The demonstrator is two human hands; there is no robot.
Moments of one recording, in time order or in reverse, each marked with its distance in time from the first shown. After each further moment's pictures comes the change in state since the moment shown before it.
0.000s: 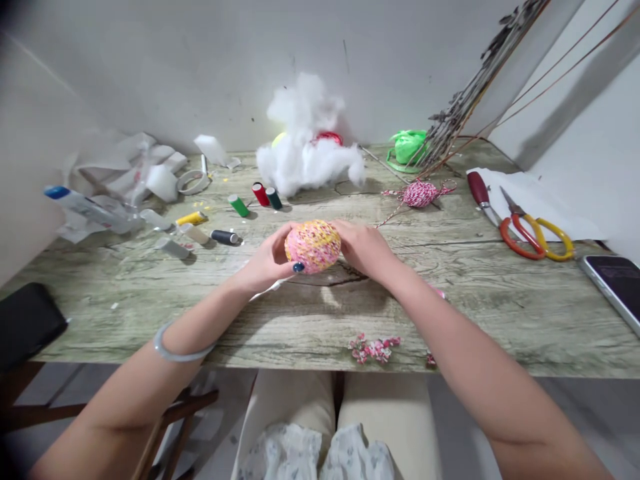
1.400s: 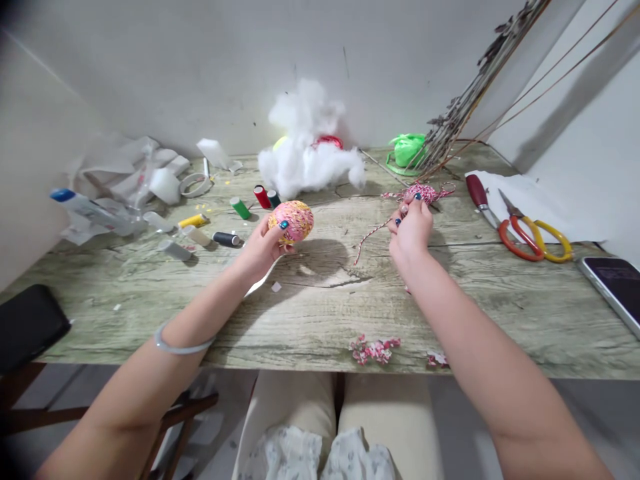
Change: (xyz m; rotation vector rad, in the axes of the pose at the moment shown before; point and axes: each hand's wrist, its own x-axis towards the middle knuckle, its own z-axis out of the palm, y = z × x) left_hand 0.011 -0.008 -0.020 -0.031 0.444 -0.215; right_hand 0.012 0.038 -0.015 1.471 0.964 0.859
